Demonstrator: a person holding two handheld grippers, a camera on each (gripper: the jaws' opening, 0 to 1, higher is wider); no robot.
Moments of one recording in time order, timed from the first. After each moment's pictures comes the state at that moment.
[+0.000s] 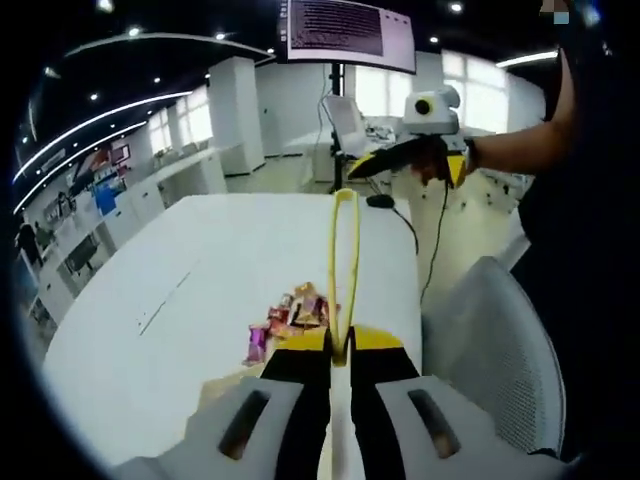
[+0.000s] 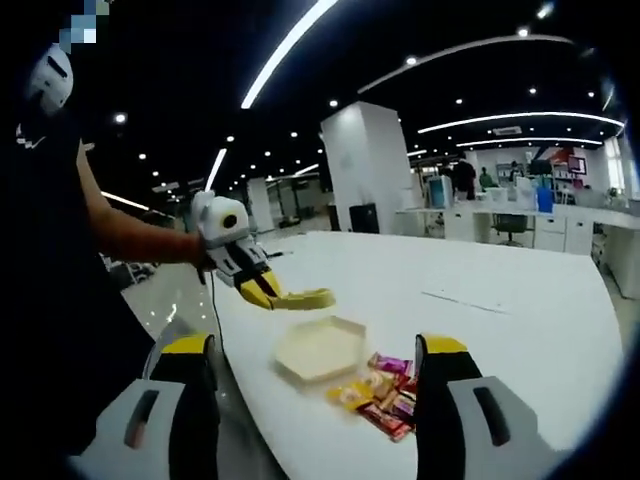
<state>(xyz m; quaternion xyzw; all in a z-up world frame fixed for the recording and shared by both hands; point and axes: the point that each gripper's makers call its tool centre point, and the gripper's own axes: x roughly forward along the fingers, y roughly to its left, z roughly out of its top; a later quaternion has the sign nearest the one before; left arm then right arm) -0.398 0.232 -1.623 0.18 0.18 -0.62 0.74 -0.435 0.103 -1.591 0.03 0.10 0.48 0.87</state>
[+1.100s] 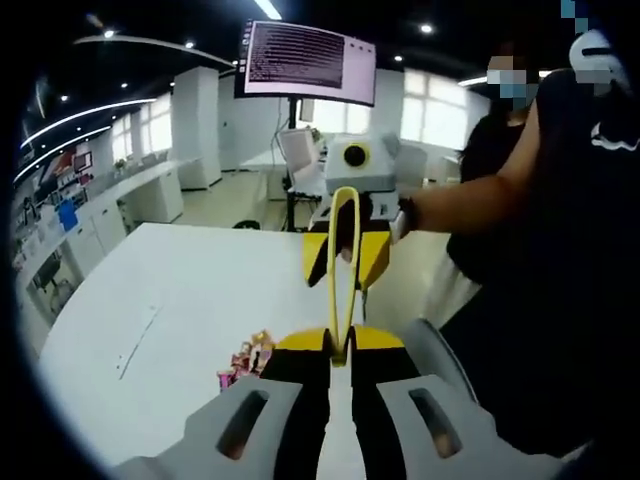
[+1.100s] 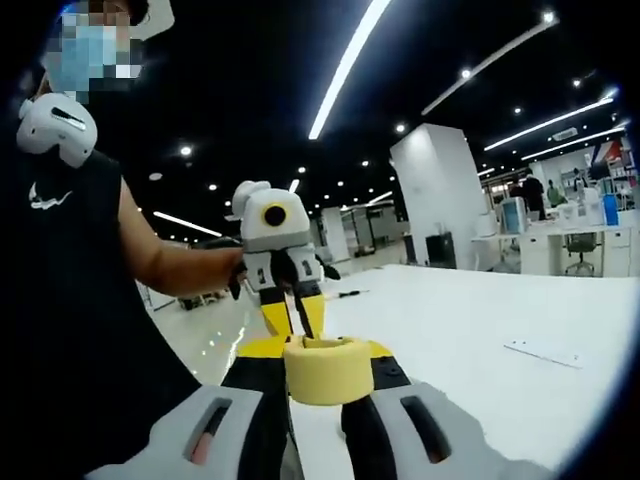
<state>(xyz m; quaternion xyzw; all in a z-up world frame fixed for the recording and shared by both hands) -0.441 0.197 -1.543 0.15 0.19 -0.69 0.68 -0.440 0.183 -1.523 0.07 0.04 0.61 0.79</state>
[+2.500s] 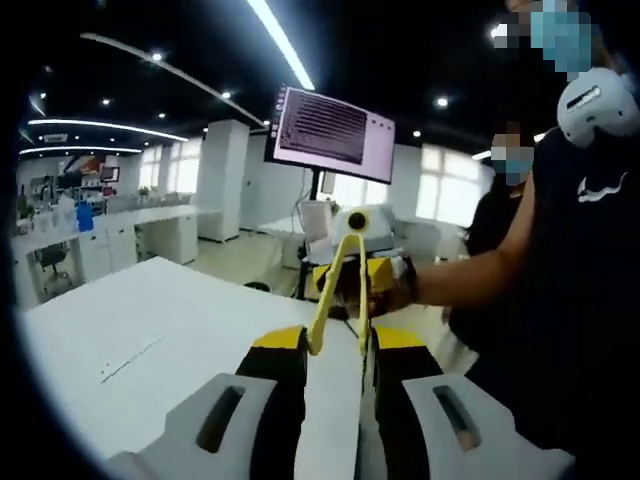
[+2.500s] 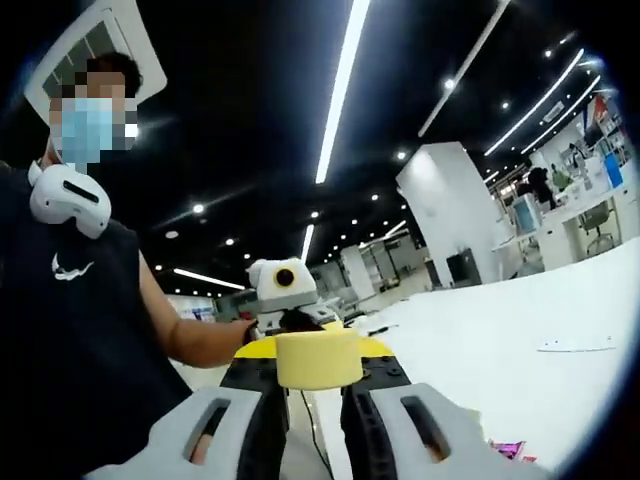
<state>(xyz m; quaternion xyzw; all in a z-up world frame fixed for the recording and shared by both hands) -0.437 0.199 -1.493 -0.01 0.08 -0.68 0.73 -0.439 0.175 -1.480 0.19 0.00 0.62 0.76</state>
